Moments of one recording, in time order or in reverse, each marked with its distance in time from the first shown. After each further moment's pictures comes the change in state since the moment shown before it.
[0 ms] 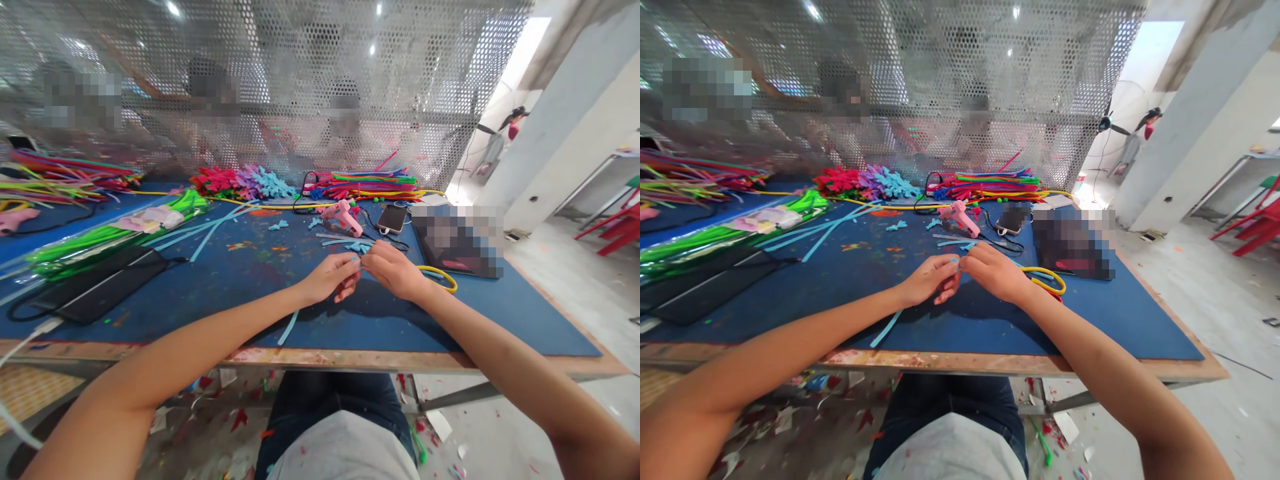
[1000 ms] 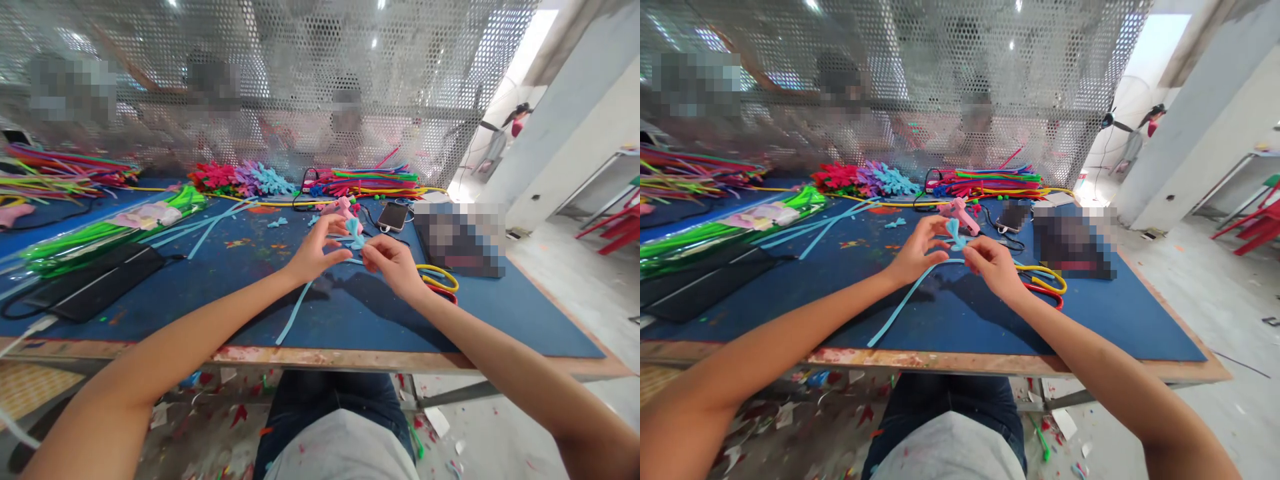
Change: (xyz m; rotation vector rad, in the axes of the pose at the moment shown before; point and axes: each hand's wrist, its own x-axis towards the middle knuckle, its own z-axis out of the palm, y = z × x) left_hand 0.017 0.002 -0.045 0.526 0.243 0.528; right_hand 0.008 -0.017 0.016 0.977 0.352 0.783
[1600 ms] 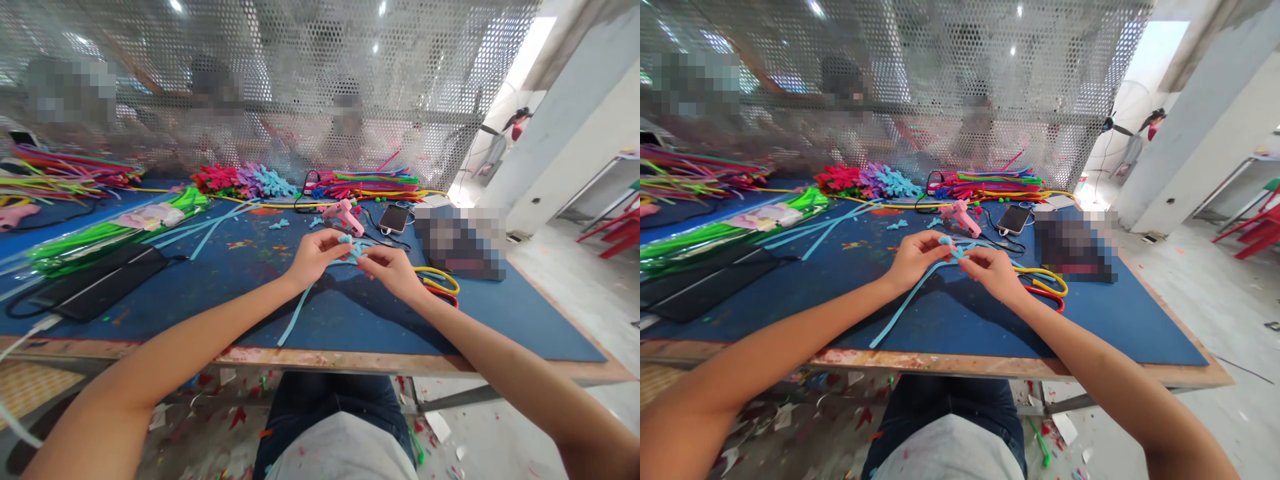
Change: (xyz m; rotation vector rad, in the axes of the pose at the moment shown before) left_hand -0.001 0.018 0.013 -0.326 0.176 -0.289; right_hand 0.001 0.008 -0.004 -0.235 -0.052 0.030
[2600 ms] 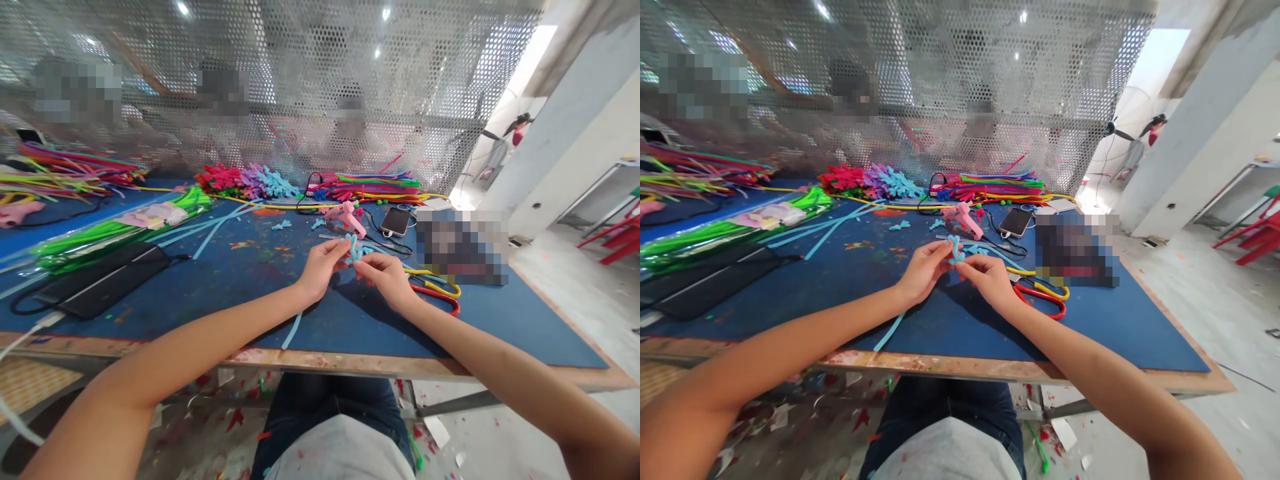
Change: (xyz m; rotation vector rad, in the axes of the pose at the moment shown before) left_hand -0.008 -0.017 0.015 -0.295 0.133 -0.204; right_hand -0.002 0.004 0.018 0.149 0.053 0.108
